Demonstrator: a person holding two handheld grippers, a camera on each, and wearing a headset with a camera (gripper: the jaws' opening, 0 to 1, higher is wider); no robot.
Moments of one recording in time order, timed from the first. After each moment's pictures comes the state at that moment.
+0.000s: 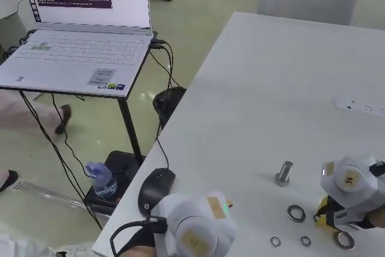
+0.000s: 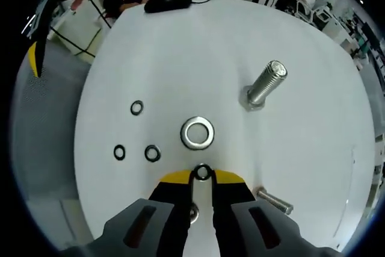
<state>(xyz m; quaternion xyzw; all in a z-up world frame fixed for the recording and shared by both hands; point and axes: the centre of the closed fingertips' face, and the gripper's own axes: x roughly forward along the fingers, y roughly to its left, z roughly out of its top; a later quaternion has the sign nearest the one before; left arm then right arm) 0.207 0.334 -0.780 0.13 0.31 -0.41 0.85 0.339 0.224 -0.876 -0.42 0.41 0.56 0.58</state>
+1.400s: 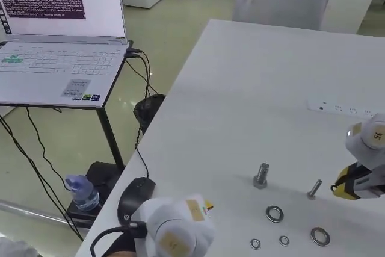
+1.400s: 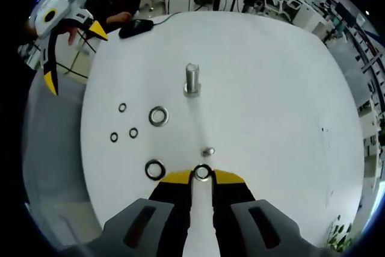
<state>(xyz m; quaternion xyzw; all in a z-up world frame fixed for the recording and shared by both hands) 0.213 0.330 -0.781 0.14 0.31 -0.41 0.85 0.380 0.174 -0.797 -0.39 0.43 0.51 0.64</state>
